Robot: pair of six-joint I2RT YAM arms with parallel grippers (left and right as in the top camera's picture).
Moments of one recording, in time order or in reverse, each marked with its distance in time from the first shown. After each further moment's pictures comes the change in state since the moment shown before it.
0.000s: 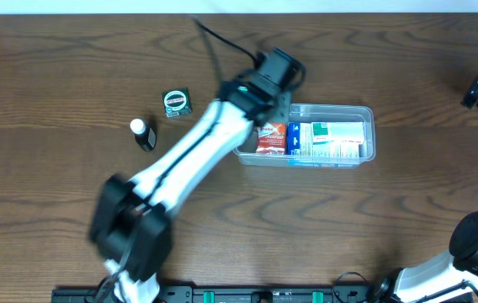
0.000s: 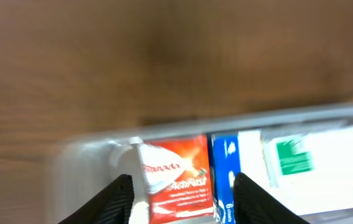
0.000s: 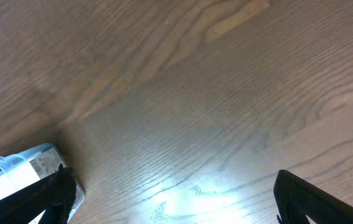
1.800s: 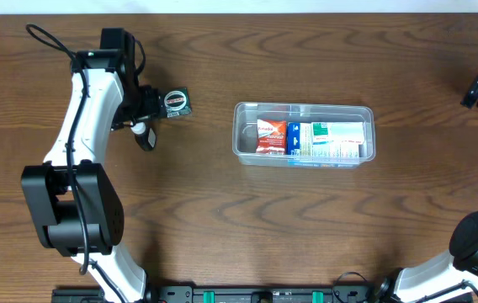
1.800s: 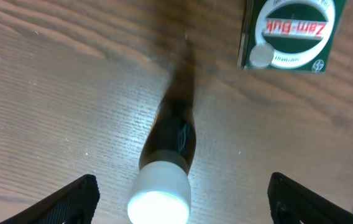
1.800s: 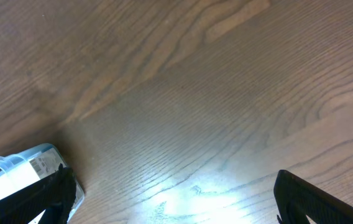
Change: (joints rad) left arm 0.647 0.054 -0.050 -0.372 0.100 0.234; right arm 0.000 0.000 0.000 0.000 0.000 0.000
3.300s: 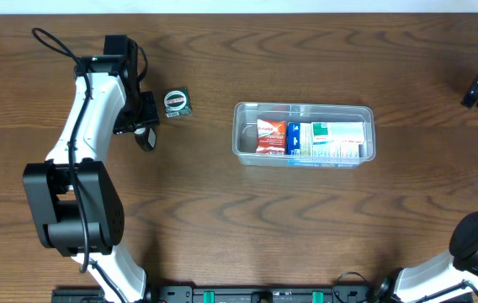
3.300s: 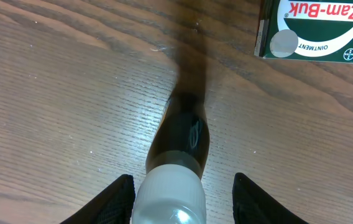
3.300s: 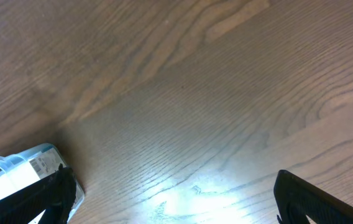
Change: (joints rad) left arm 0.000 0.000 -0.036 0.021 -0.031 0.008; right arm 0.000 0.000 0.000 0.000 0.000 0.000
